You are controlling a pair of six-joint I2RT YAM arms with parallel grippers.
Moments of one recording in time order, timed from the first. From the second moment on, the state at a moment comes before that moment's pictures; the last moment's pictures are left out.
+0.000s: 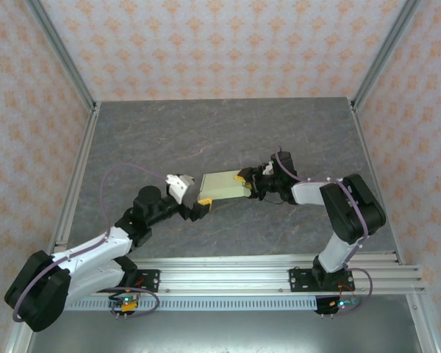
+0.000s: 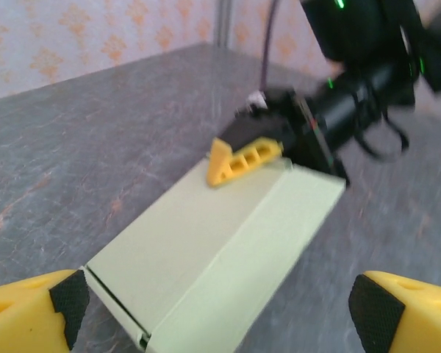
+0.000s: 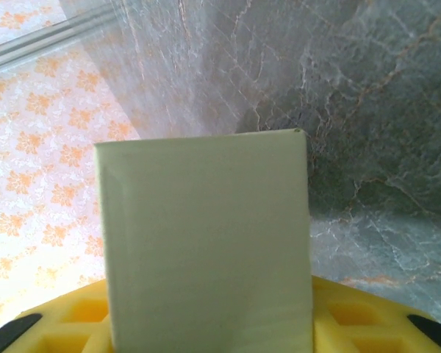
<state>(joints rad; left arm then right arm) -0.56 0.99 0.28 0.45 0.27 0.05 0.39 1.70 0.69 0.33 -0.77 1.46</state>
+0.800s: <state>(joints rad) -0.75 1.35 0.49 0.26 -0.05 0.73 0.37 1.70 0.71 0.23 -0.86 1.52</state>
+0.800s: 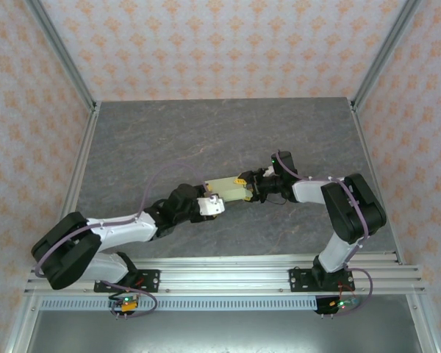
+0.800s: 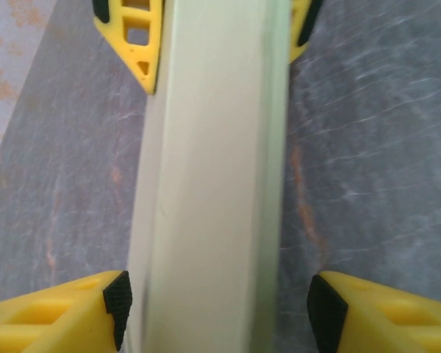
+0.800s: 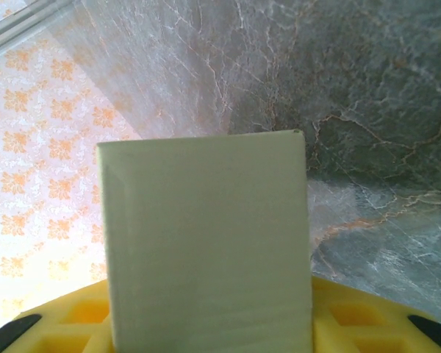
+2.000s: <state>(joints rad) -0.75 1.47 0.85 -0.25 0.01 0.70 0.31 1.26 0.84 -0.48 -0.48 0.96</state>
